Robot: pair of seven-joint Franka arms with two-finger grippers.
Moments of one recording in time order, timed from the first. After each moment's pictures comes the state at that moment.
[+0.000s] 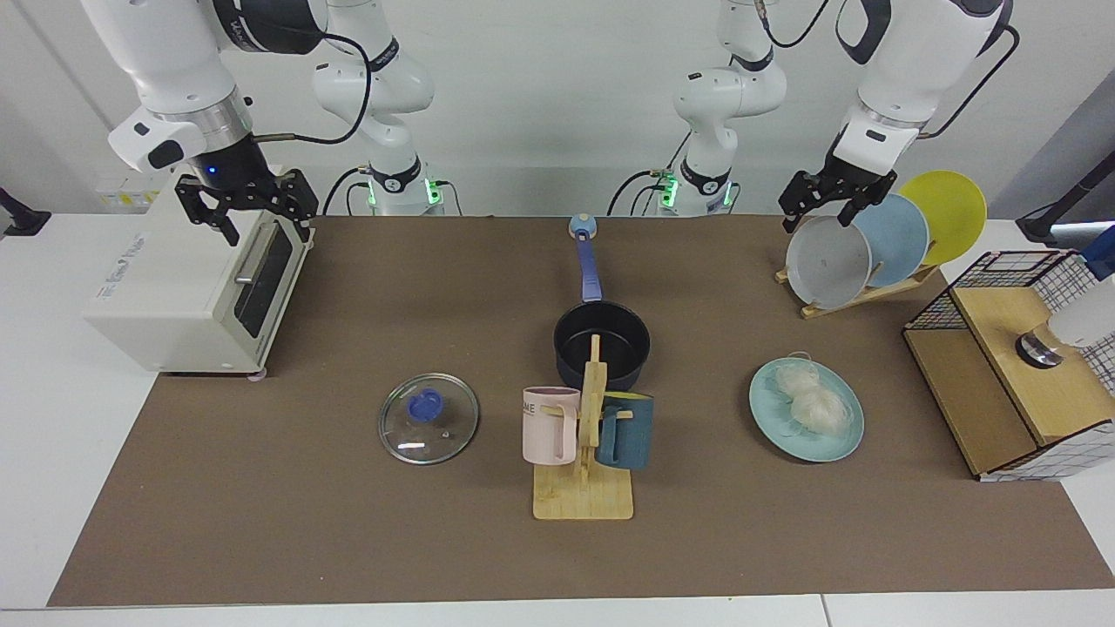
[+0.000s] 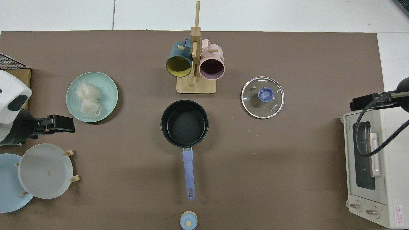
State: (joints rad) left arm 0.14 -0.15 -0.18 -1.80 -0.06 1.64 -0.16; right arm 0.02 0.00 -0.06 -1.59 0.00 1.62 -0.09
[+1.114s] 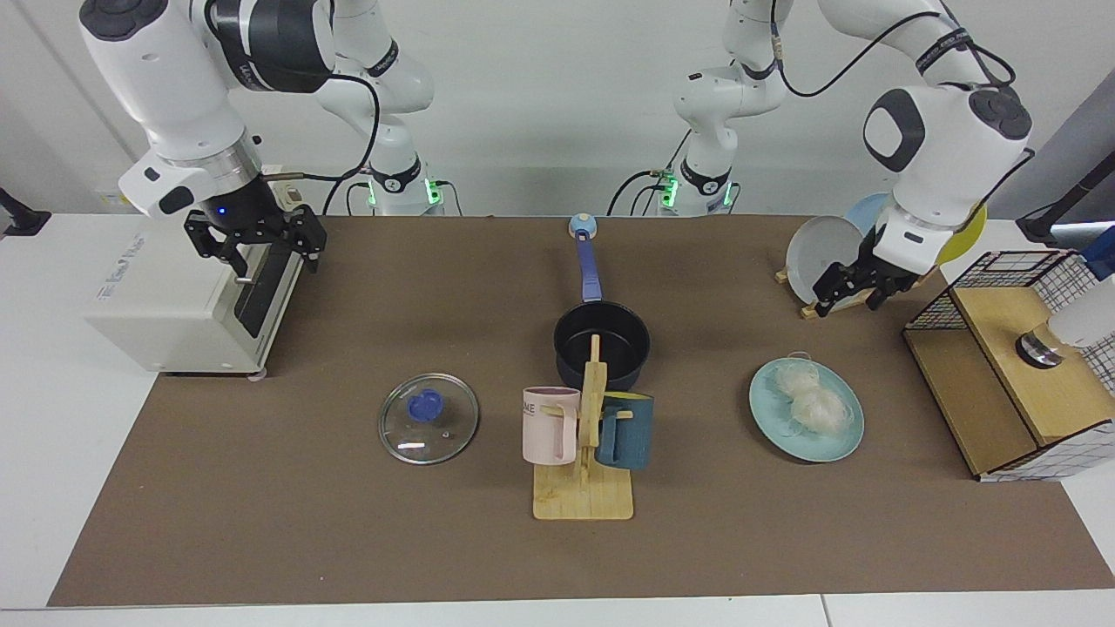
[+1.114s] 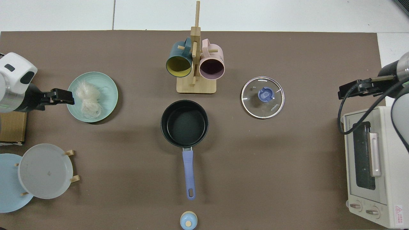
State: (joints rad) left arm 0.15 0.09 -0.10 -1.80 -0.06 1.95 -0.06; right arm 0.02 0.13 -0.04 -1.48 0.00 1.62 -0.06
